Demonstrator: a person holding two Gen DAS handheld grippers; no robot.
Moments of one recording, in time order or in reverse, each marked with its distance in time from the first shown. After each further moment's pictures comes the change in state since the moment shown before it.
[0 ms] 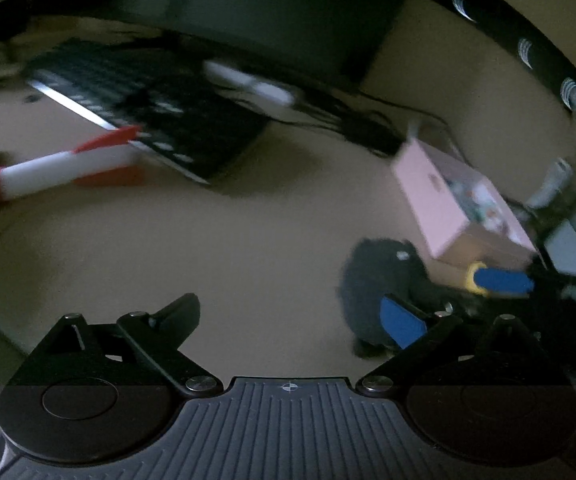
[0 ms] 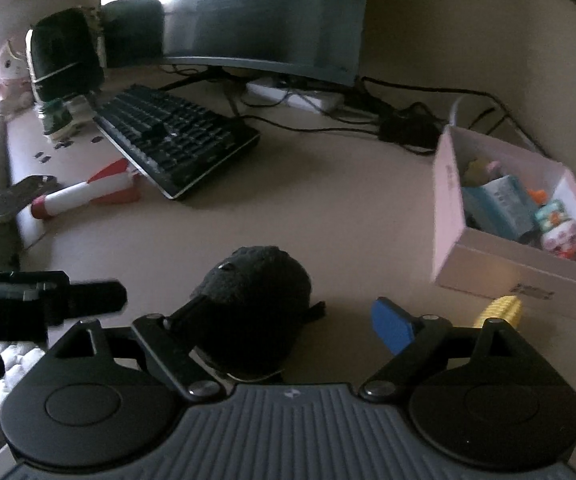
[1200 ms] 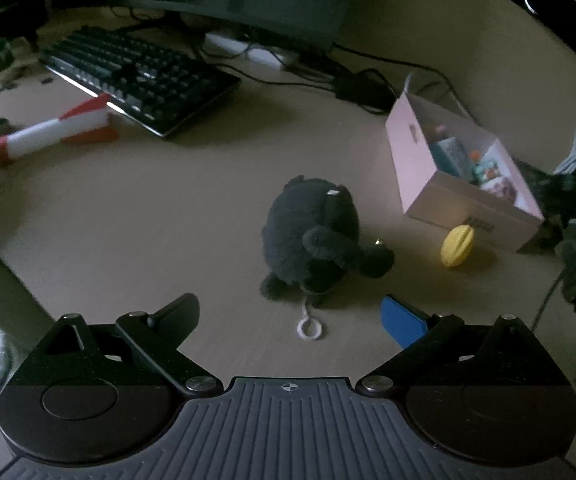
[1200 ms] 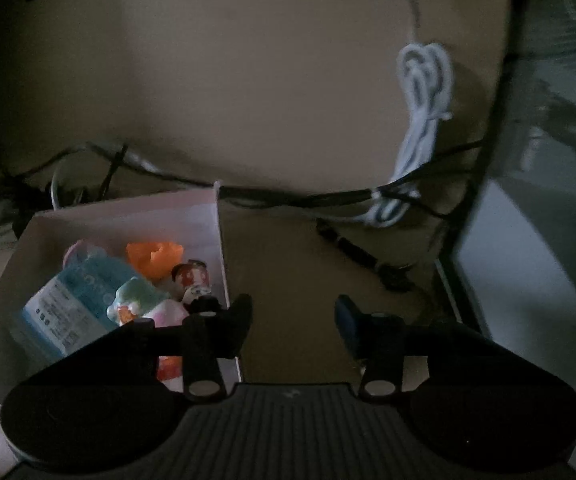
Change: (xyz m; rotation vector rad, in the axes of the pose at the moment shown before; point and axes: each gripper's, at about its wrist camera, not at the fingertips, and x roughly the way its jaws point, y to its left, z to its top) left arm 0.009 -0.102 -0.028 -0.059 0.071 0.192; right arm 0.041 -0.291 0.024 0.328 -0.072 -0.439
